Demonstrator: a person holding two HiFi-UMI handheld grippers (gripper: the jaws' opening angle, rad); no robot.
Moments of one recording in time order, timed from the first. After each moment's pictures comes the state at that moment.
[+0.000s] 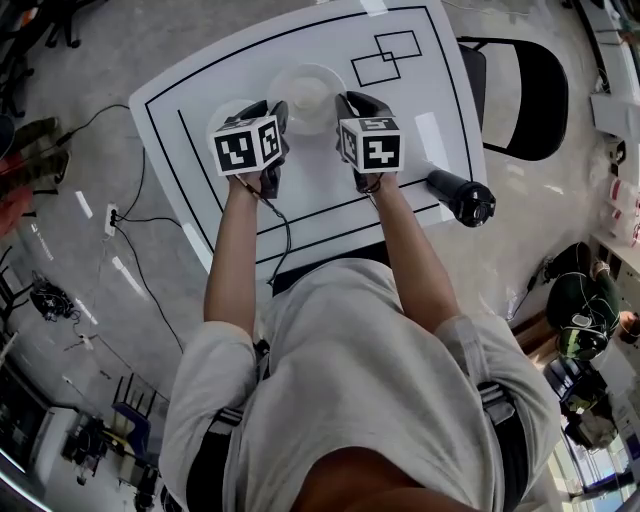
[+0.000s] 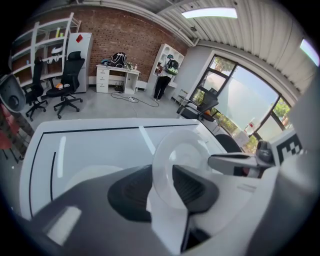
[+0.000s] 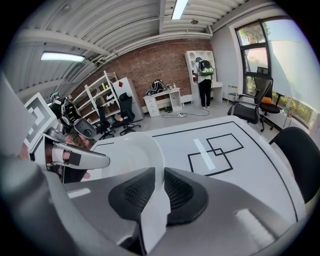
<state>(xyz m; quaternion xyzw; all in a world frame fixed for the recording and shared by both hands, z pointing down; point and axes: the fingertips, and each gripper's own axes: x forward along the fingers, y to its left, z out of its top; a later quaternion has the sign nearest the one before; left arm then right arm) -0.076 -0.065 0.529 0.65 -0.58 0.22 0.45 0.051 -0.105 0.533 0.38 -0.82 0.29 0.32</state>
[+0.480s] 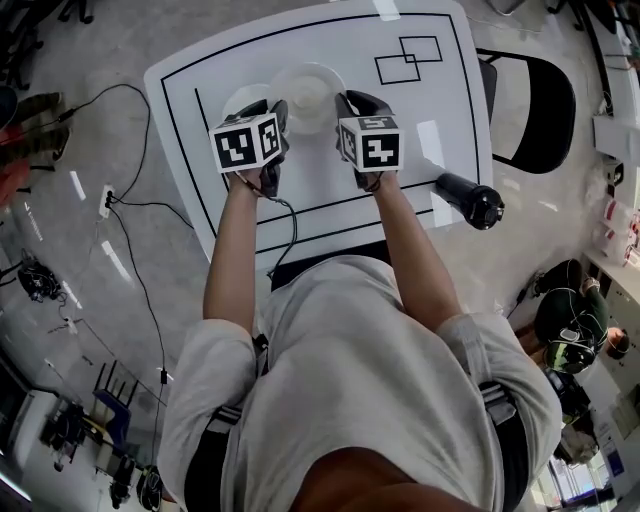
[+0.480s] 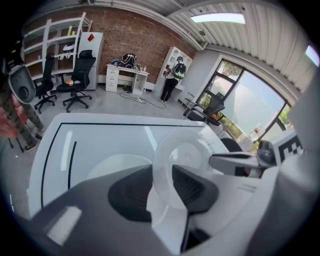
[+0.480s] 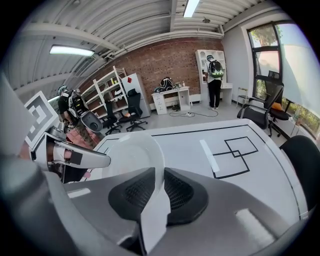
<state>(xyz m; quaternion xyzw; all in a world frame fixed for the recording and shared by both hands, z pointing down) -0.118 -0.028 0.530 0.62 -0.60 0.20 0.46 0.006 -0.078 0.530 0.35 -0.83 0.27 0.34</state>
